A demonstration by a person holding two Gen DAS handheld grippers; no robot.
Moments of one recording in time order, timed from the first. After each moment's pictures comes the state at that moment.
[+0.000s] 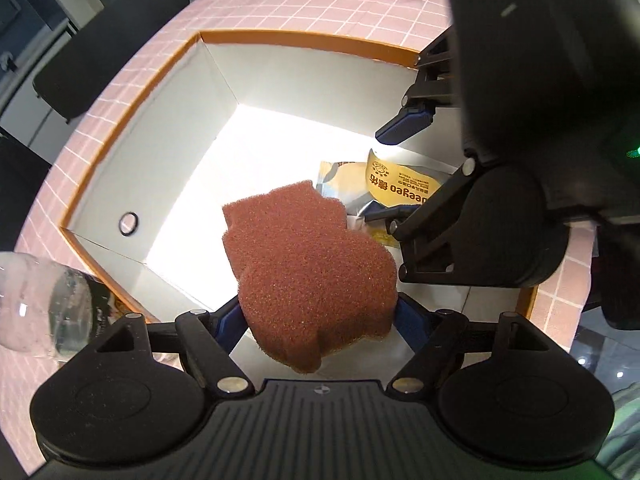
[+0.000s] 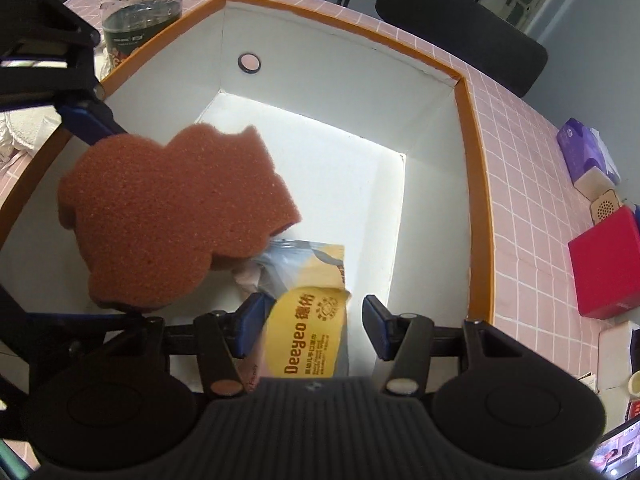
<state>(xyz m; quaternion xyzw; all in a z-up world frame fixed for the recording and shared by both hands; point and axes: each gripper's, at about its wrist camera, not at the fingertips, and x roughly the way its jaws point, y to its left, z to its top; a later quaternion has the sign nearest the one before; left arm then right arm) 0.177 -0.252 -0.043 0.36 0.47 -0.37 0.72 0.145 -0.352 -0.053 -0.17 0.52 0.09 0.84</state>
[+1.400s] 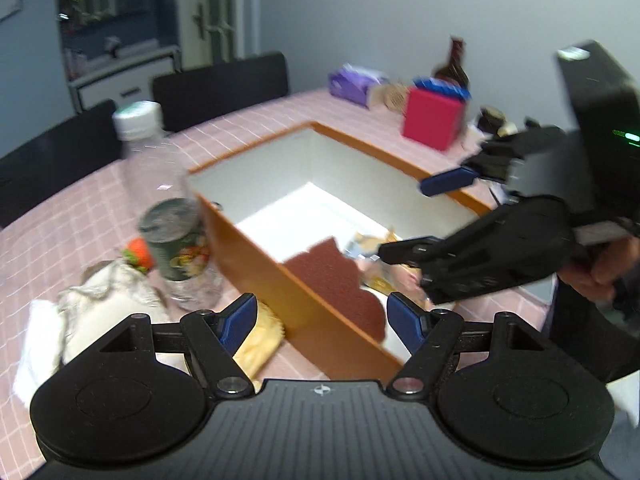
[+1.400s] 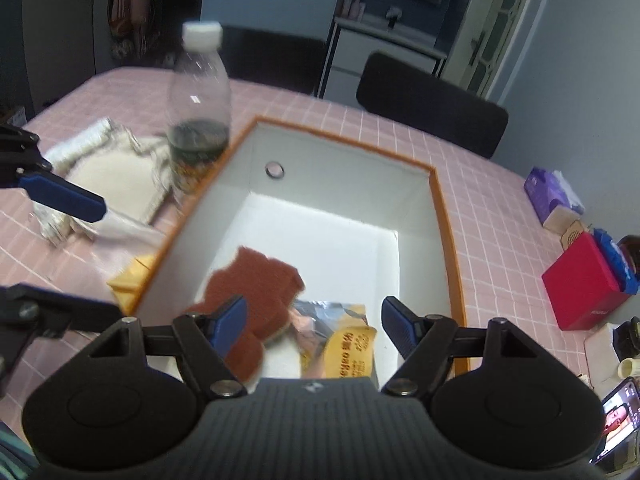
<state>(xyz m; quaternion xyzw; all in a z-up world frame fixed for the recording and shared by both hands) 0.105 -0.120 0.024 0.12 0.35 -0.34 0.87 0.080 -0.320 0.017 -0.13 0.40 0.07 0.90</state>
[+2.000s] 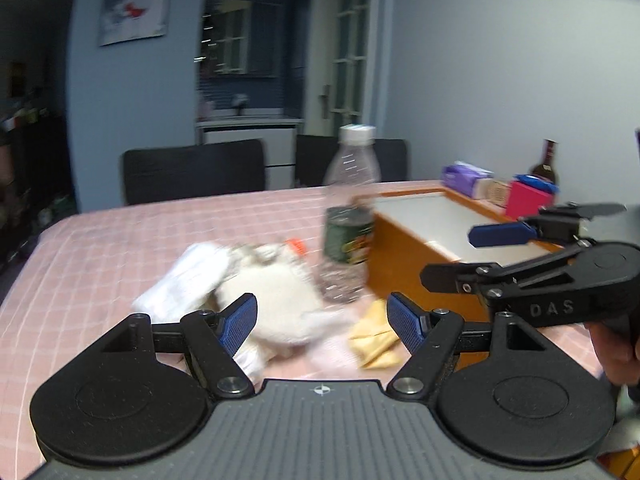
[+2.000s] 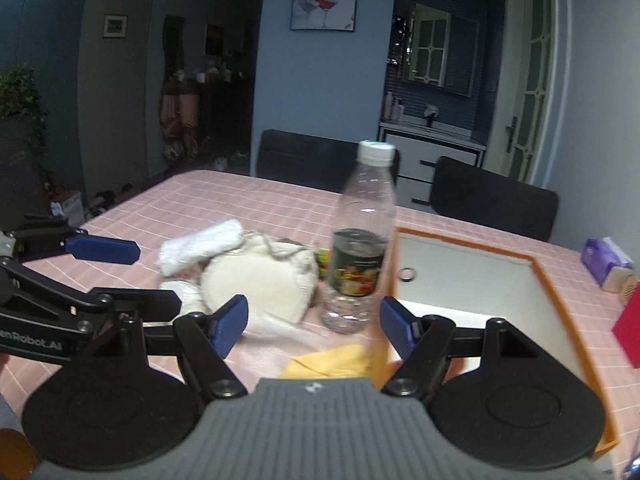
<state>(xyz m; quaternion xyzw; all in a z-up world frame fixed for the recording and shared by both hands) 0.048 0.011 -0.006 0.02 0.24 -0.19 0.95 0.020 -0.209 0.023 -0.07 0.25 0.15 0.96</state>
